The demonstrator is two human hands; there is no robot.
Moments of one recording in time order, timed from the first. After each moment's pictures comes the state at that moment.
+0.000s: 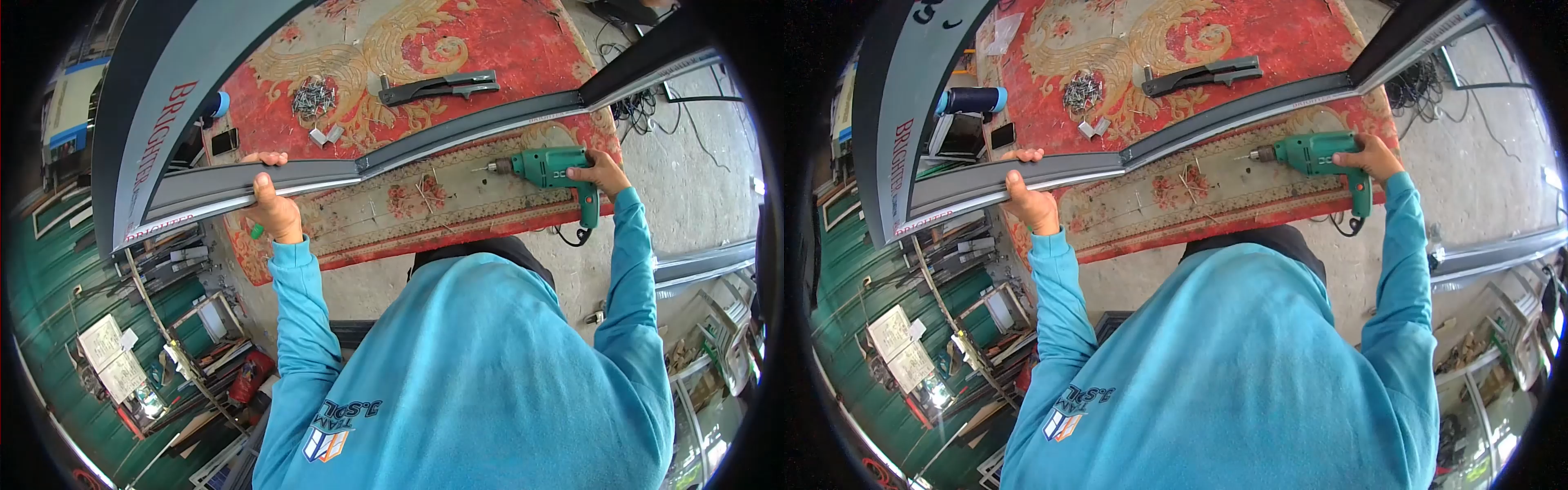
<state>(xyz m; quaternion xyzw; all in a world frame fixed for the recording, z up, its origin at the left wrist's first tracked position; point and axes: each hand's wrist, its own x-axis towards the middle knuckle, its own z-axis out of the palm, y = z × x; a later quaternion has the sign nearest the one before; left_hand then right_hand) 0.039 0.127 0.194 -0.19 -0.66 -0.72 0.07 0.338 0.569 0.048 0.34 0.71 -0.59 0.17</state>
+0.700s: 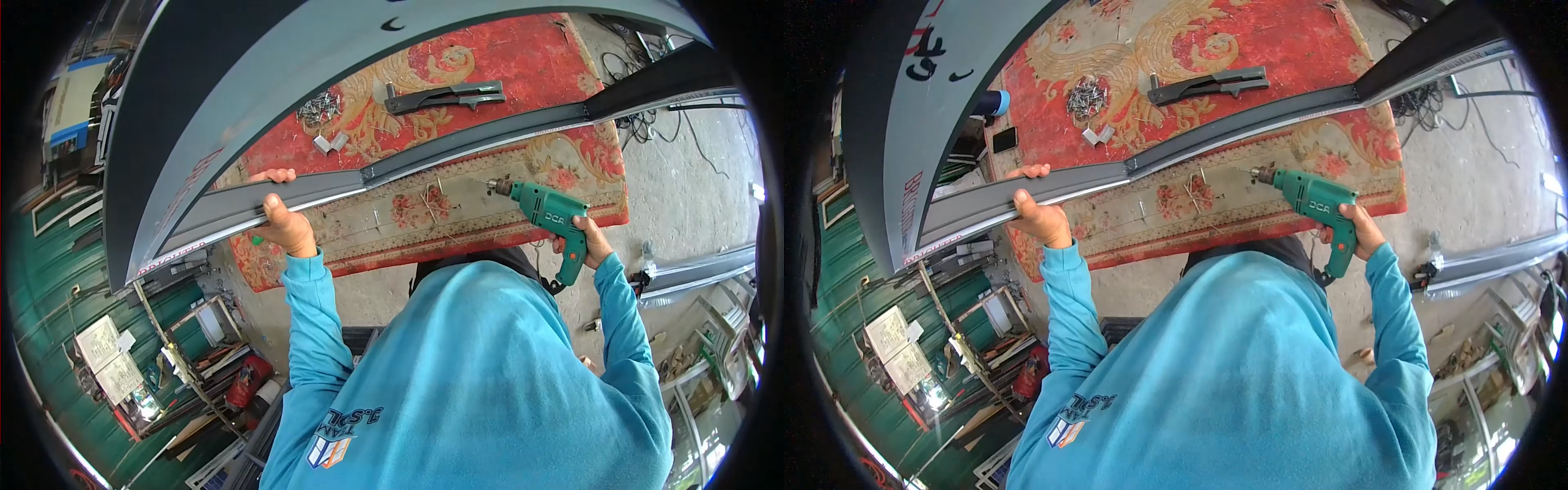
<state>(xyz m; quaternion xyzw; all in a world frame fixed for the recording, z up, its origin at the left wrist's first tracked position) 0.052 0.130 0.188 -0.16 -0.69 -0.69 0.14 0.406 0.484 0.037 0.31 0.34 -0.88 0.13</state>
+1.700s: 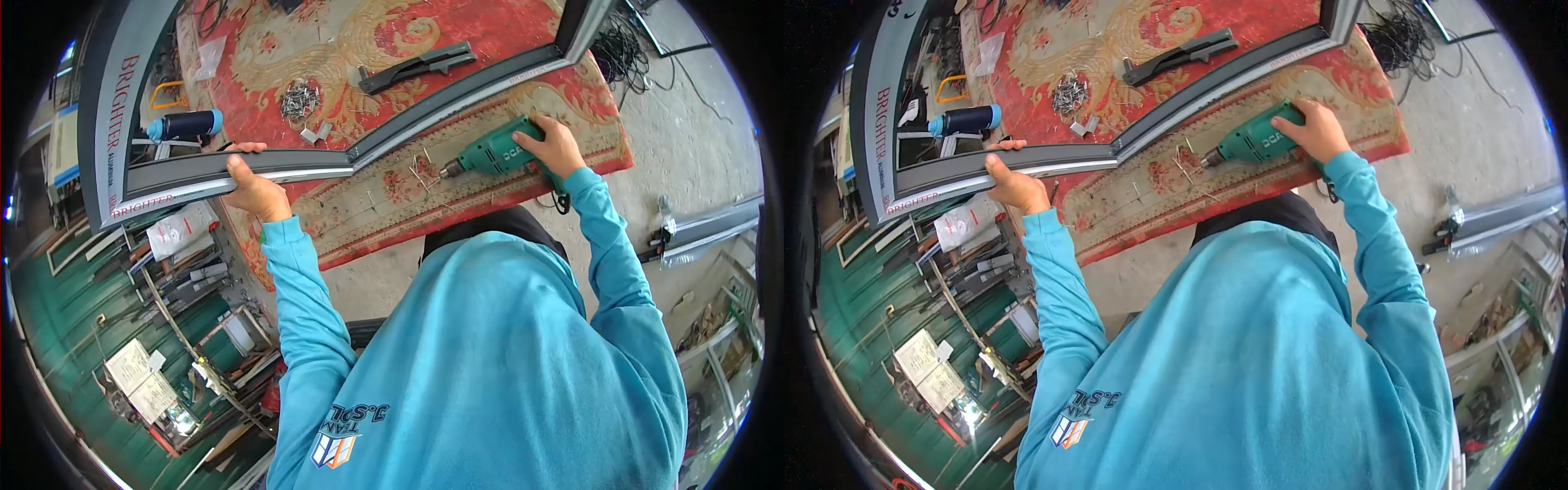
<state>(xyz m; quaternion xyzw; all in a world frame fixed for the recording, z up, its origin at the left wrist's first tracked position) 0.022 0.141 0.190 -0.18 -0.67 -0.71 0.14 0.318 0.468 0.053 0.28 0.84 -0.46 0.04</state>
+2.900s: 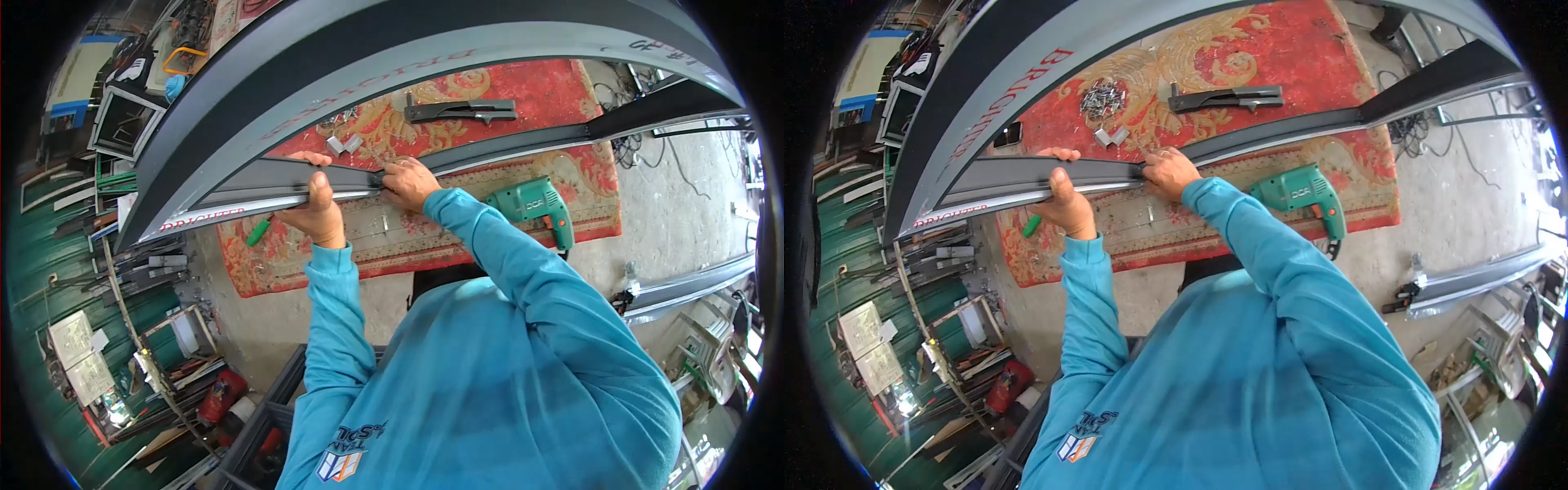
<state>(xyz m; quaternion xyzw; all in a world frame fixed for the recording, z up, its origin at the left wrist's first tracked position) 0.059 0.134 0.187 -0.18 -0.63 -0.73 0.19 0.109 0.260 0.024 -0.15 0.94 -0.26 -0.14</state>
